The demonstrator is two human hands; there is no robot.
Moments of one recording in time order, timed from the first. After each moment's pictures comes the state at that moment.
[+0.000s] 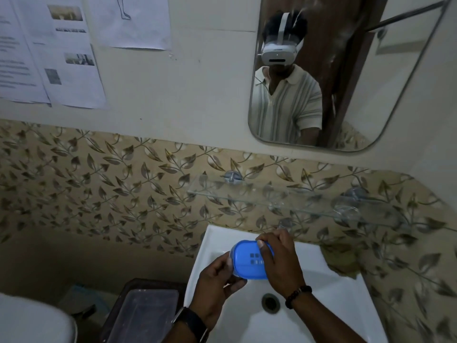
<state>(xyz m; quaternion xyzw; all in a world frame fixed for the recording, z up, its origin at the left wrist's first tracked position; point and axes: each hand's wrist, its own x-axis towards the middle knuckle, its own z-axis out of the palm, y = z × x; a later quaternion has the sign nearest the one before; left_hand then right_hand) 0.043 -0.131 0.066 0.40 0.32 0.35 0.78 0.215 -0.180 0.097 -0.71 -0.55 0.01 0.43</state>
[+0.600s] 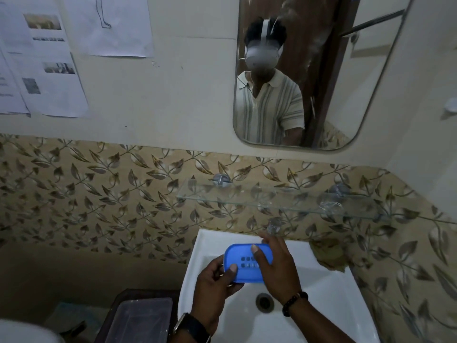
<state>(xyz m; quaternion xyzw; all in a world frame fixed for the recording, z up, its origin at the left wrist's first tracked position) 0.053 -0.142 0.073 0.43 0.35 0.37 0.75 0.209 -0.200 0.099 -0.75 -0.47 0.08 0.46</state>
